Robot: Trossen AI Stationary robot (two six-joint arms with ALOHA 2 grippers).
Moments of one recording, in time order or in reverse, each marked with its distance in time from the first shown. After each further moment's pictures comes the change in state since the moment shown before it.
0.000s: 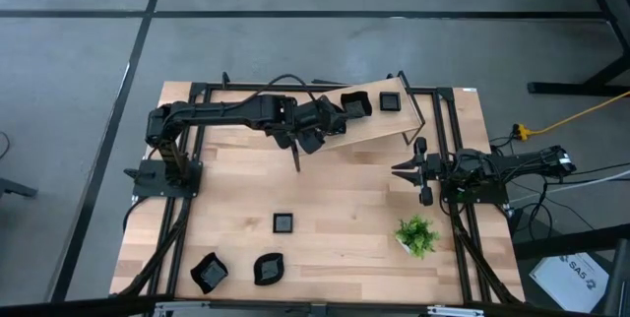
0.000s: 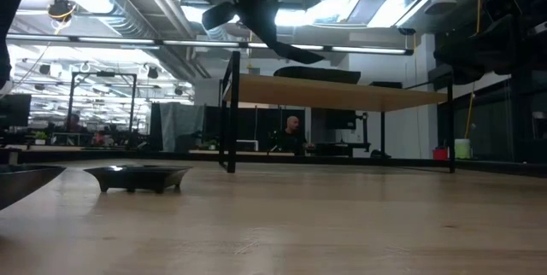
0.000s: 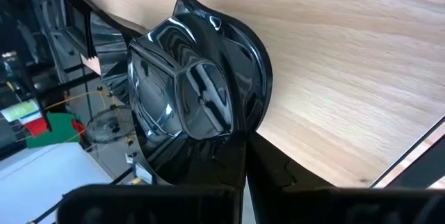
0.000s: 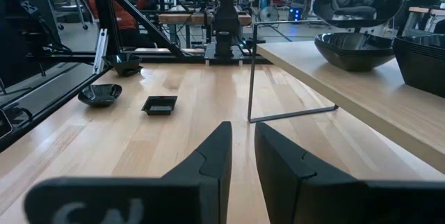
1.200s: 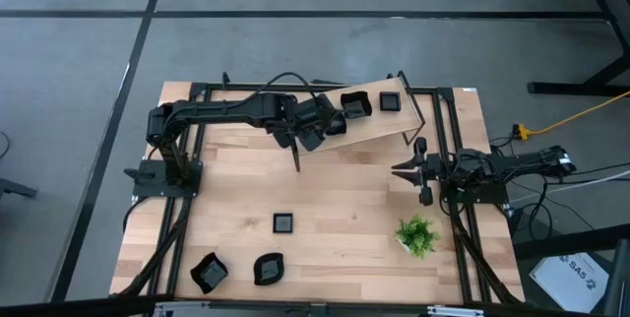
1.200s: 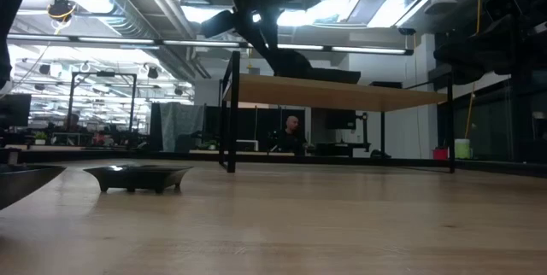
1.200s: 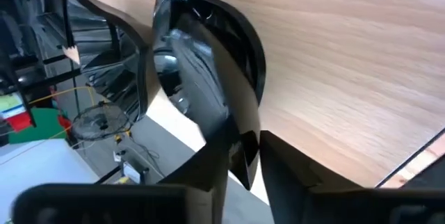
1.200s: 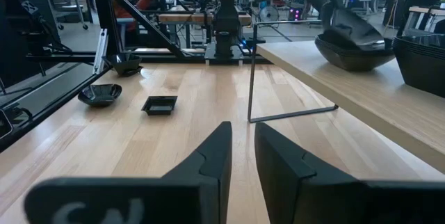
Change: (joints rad) left arm 0.032 0.002 -0.036 0.025 0.024 -0.021; right arm 0.000 0.000 0.000 0.000 0.000 0.000
